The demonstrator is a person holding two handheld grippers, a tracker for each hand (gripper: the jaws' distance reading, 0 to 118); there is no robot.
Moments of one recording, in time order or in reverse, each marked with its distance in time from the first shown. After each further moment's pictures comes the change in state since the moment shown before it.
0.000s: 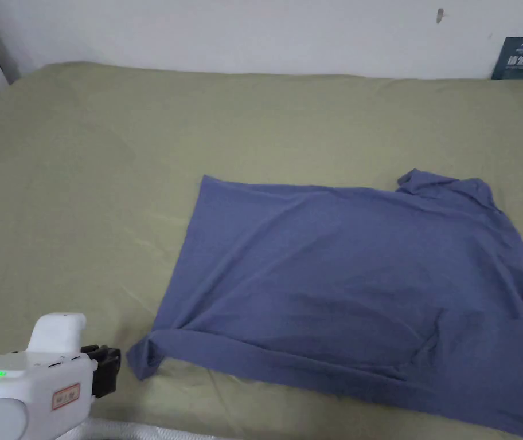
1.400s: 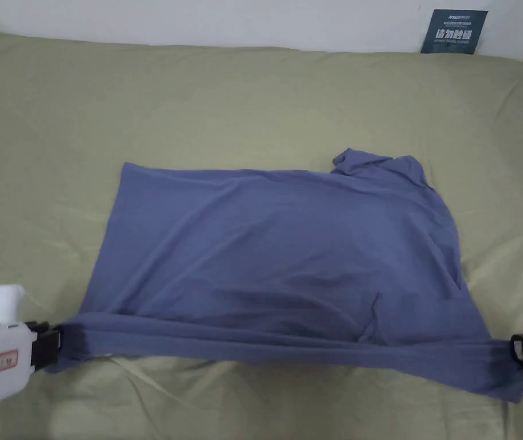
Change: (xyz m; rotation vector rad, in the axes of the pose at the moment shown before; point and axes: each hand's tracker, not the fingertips) left arm 0.021 0.069 -0.051 -0.062 0.011 -0.036; right arm -0.009 0.071 -0.040 0.008 0.007 0.164
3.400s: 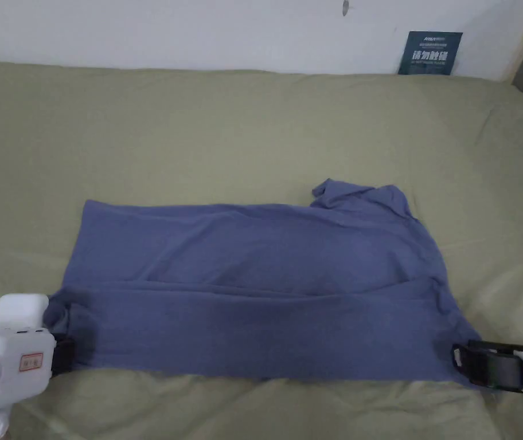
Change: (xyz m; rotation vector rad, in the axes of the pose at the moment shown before) left arm 0.032 0.059 -0.094 -0.067 0.008 -0.065; right arm 0.035 0.062 -0.088 -0.141 0.007 -0.050
